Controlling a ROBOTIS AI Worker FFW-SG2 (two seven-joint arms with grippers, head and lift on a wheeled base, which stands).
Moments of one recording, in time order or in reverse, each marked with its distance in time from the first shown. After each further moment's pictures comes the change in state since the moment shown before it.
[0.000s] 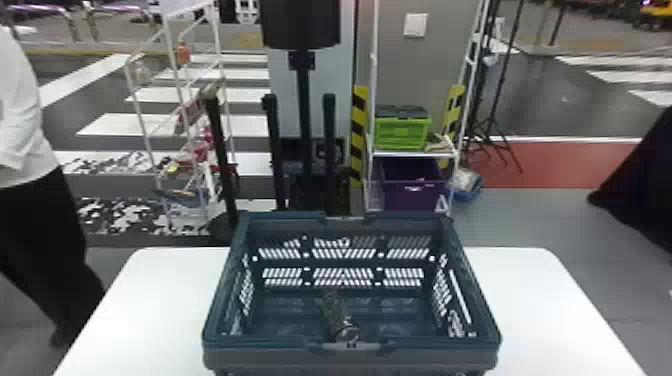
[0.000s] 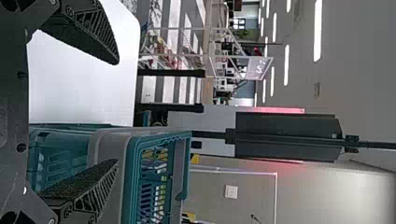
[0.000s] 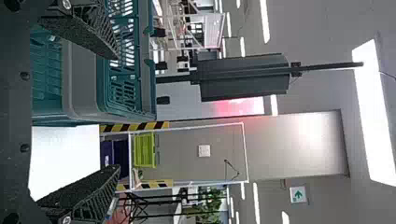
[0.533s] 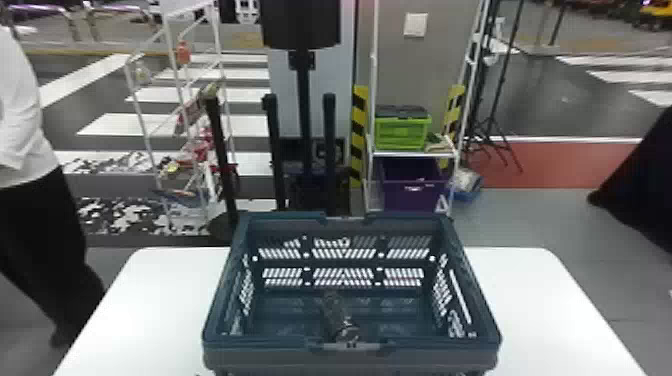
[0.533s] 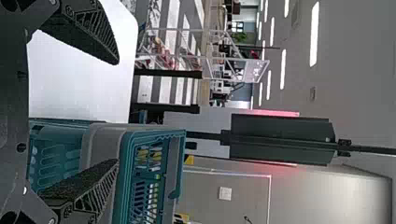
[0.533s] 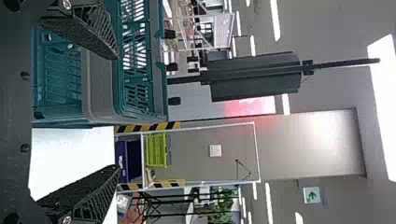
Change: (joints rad) left arm 0.009 -0.023 -0.012 -0.008 -0.007 -0.023 0.008; right arm 0.061 0.009 -0.003 -0.055 0.000 0.053 0.003
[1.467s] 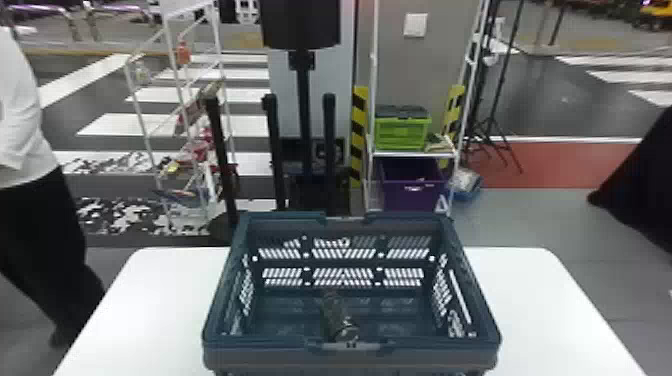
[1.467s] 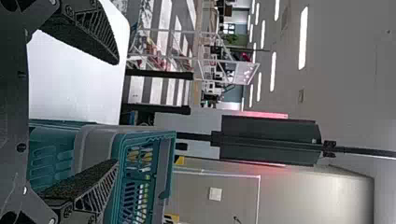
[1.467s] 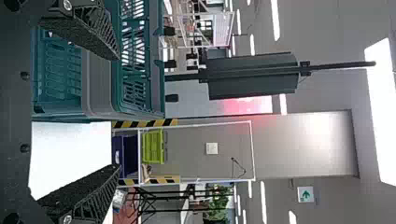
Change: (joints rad) left arm 0.019 0.003 -0.001 0.013 -0.005 -0.075 0.000; right arm 0.036 0.015 -0.015 -0.011 0.026 -0.040 0.000
